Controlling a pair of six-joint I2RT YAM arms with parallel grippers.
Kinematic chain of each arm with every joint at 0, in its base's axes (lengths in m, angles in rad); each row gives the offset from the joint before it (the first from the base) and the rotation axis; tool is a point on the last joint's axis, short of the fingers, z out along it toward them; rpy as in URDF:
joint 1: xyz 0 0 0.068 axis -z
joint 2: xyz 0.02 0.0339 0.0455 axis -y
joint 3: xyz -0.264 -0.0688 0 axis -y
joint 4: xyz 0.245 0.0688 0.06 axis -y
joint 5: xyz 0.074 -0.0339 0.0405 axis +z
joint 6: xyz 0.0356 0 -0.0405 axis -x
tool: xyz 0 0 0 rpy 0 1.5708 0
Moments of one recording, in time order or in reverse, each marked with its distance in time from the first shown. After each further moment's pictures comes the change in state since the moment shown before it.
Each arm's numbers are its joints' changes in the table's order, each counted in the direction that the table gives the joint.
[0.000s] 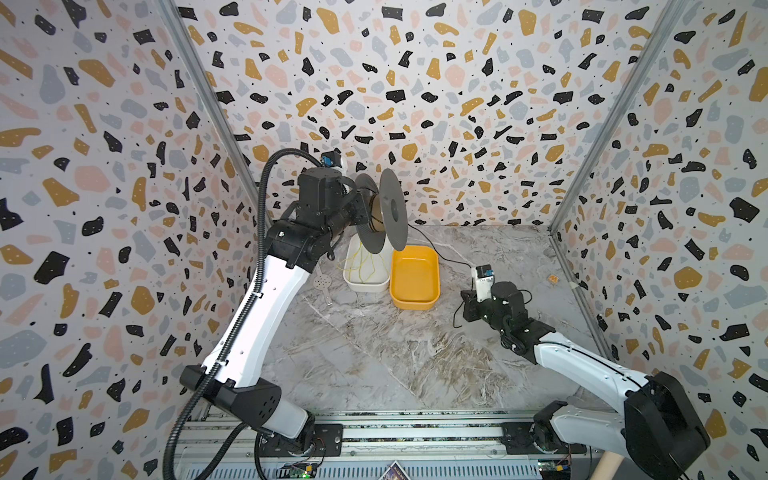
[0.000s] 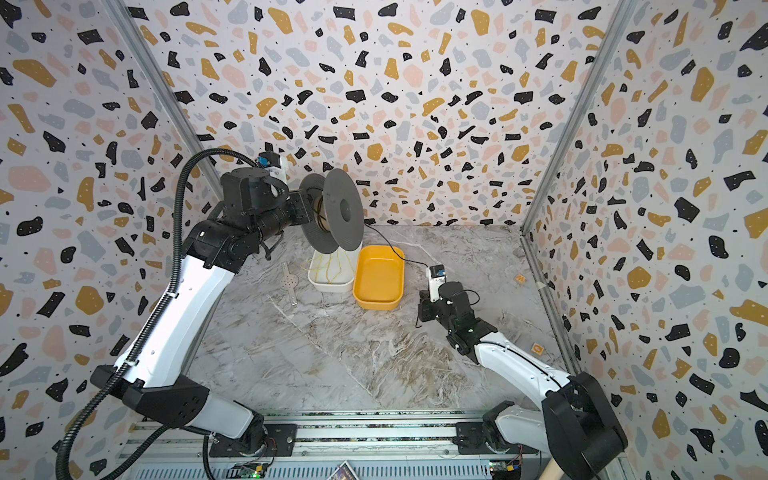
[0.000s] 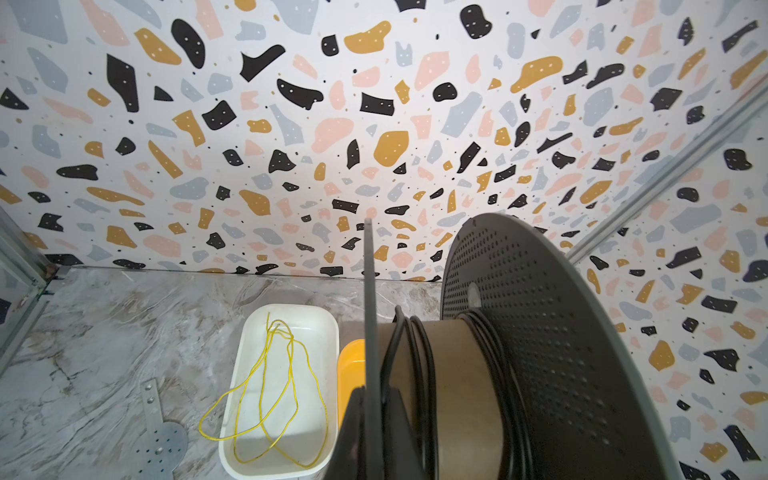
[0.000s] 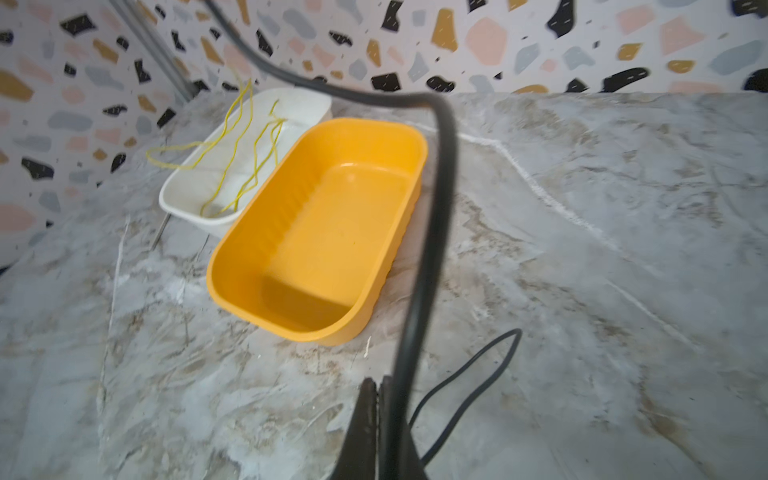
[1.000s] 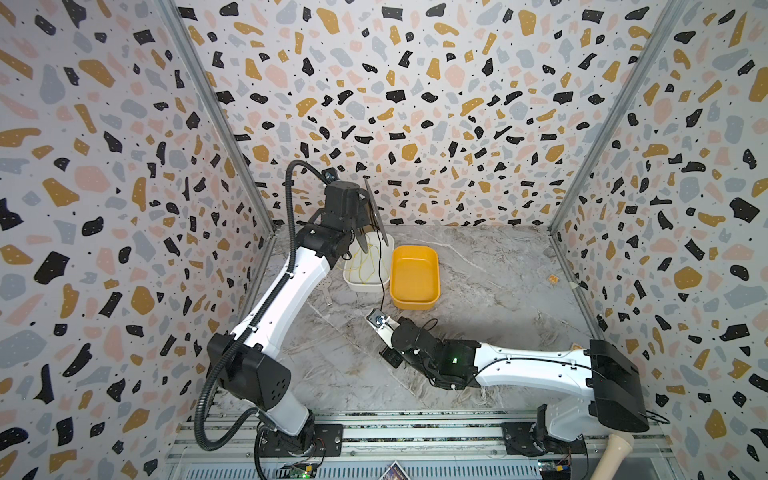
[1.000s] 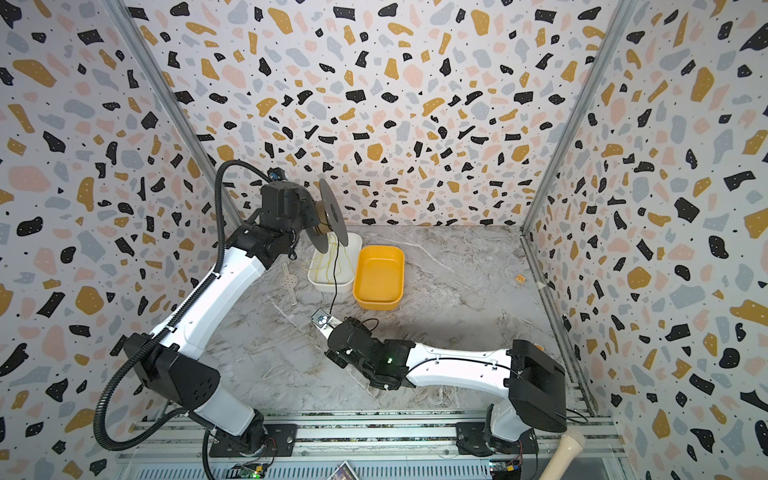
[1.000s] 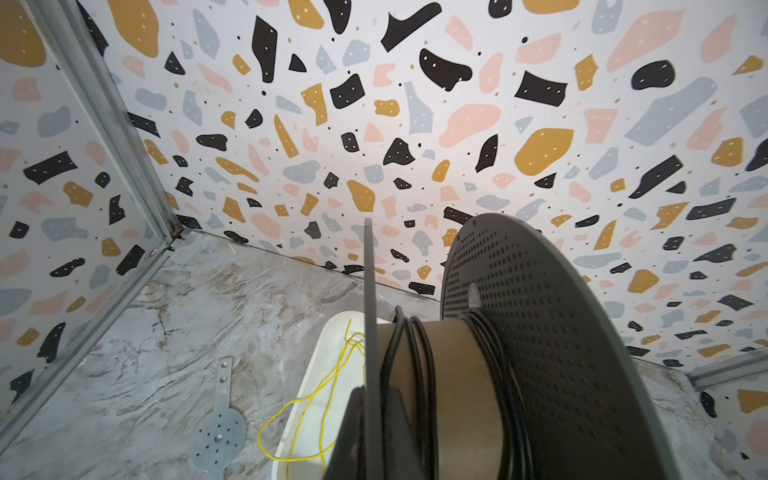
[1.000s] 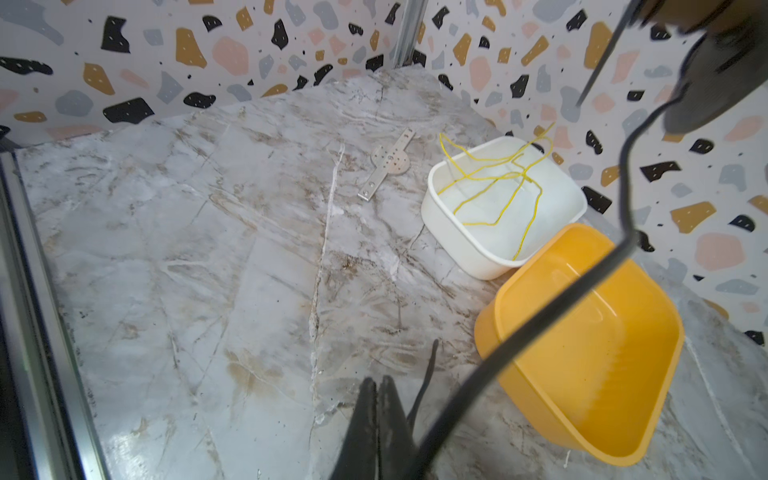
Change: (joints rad) left arm -0.009 -0.084 -0.201 0.208 0.319 0.042; right arm -0.716 -0.291 0.469 -0.192 -0.419 0.232
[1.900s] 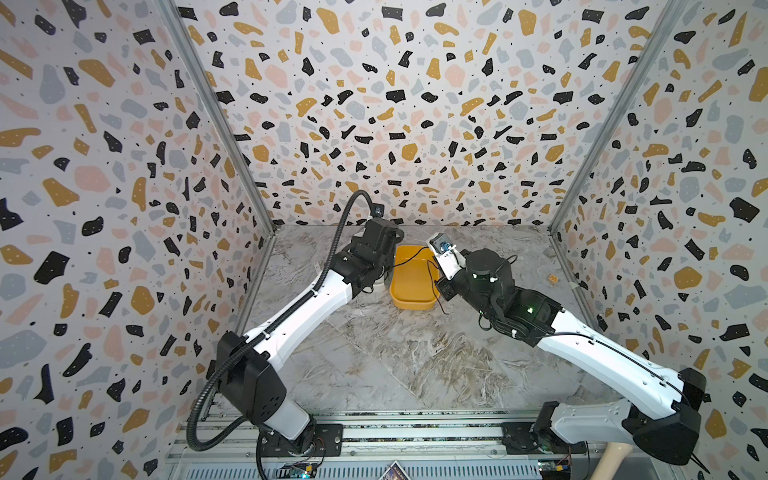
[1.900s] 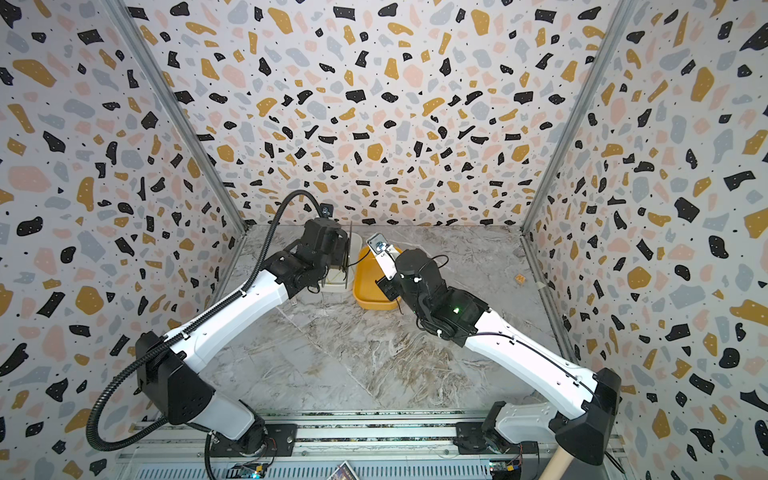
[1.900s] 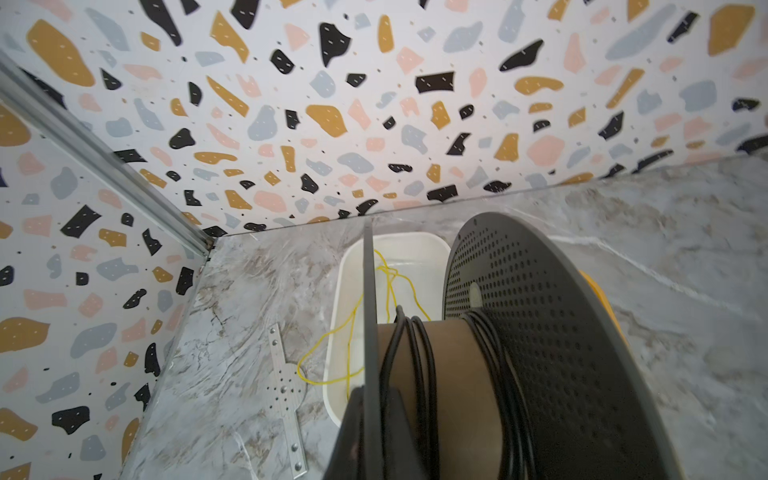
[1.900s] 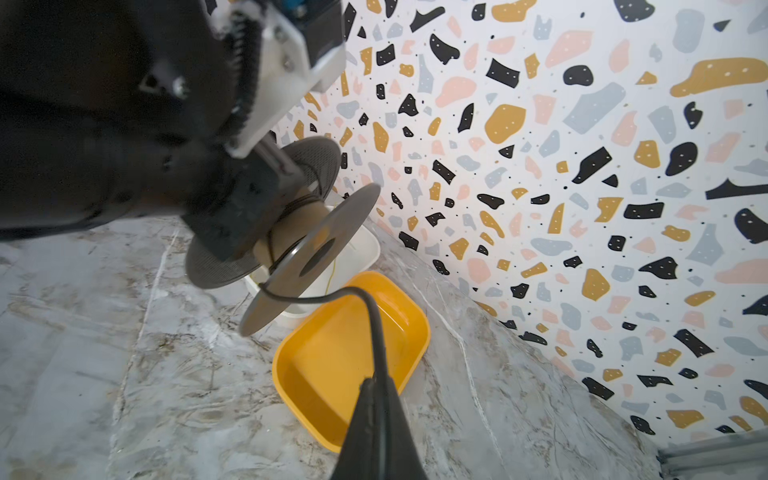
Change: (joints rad) left arm 0.228 0.075 -0.260 0.002 0.148 -0.274; right arm 0.414 0.244 0.227 -0.271 0.090 0.192
